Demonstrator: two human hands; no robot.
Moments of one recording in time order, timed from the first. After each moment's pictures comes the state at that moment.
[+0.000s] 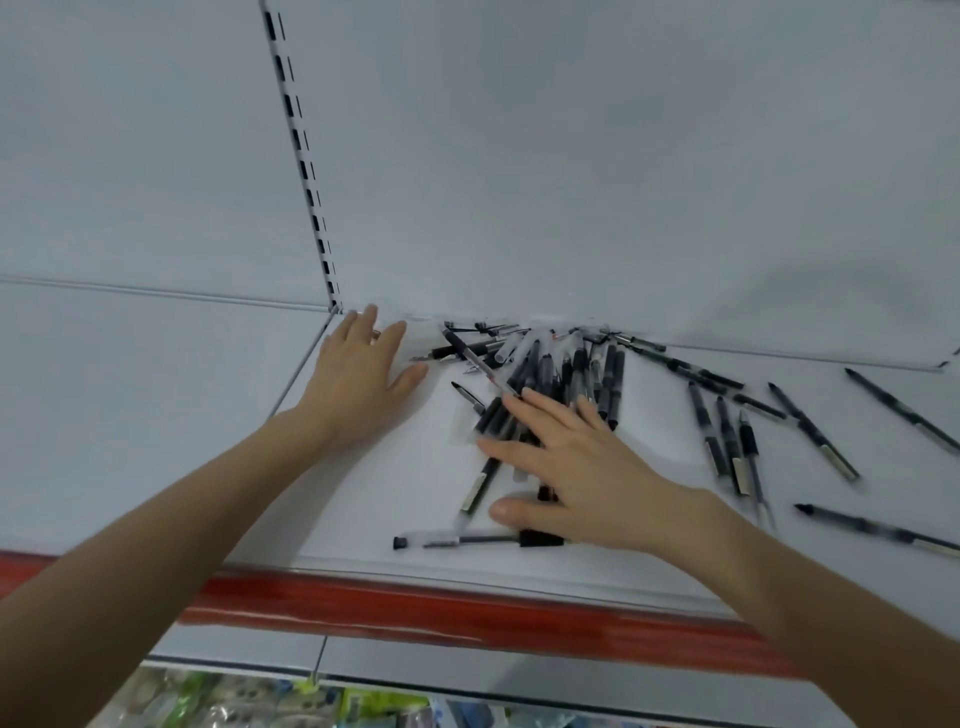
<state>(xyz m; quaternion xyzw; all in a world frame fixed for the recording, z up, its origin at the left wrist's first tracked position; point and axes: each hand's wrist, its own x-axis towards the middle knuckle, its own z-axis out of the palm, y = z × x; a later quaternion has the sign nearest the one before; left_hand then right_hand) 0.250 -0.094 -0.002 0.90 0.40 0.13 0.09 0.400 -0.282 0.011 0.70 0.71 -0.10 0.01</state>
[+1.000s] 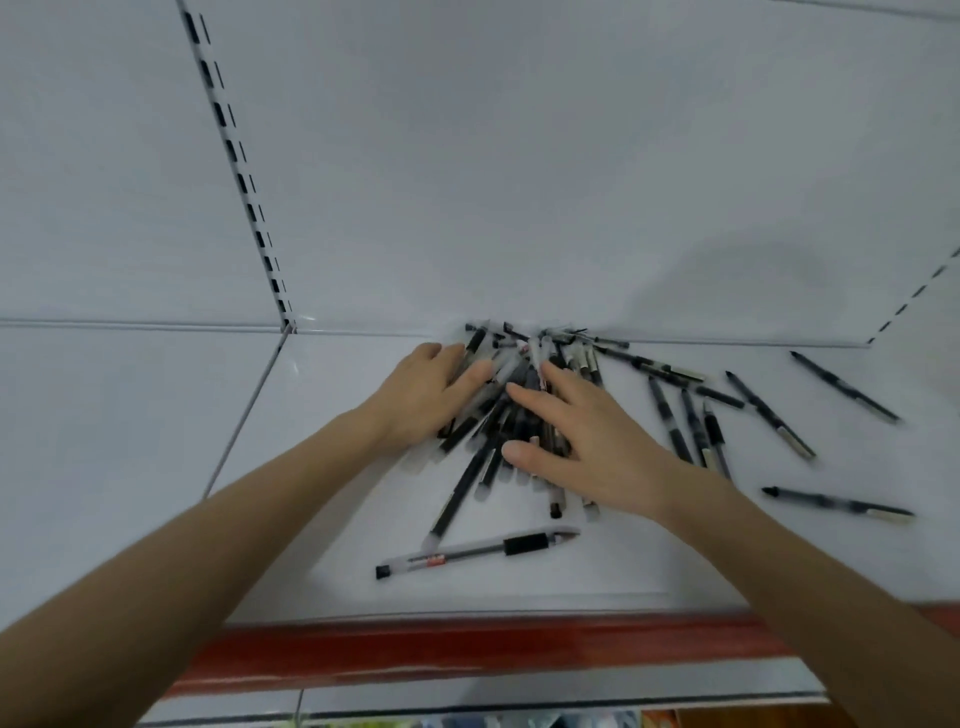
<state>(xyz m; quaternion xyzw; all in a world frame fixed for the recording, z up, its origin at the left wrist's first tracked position) 0.314 -0.108 -0.007 0.91 0.29 0.09 0.28 0.417 -0.283 0.025 0.79 0.60 -0.12 -0.11</state>
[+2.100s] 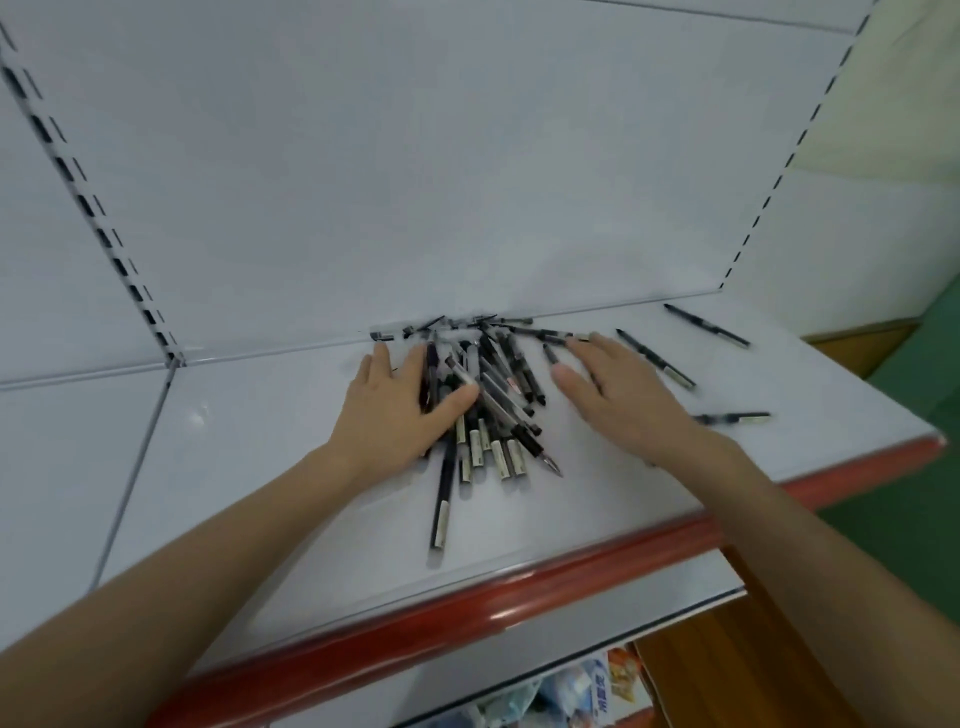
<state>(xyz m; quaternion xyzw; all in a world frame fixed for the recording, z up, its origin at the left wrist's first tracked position) 0.325 -0.147 -0.014 0.94 0.24 0.08 0.23 0.458 -0.336 0.014 0.90 0.39 0.01 -0.18</state>
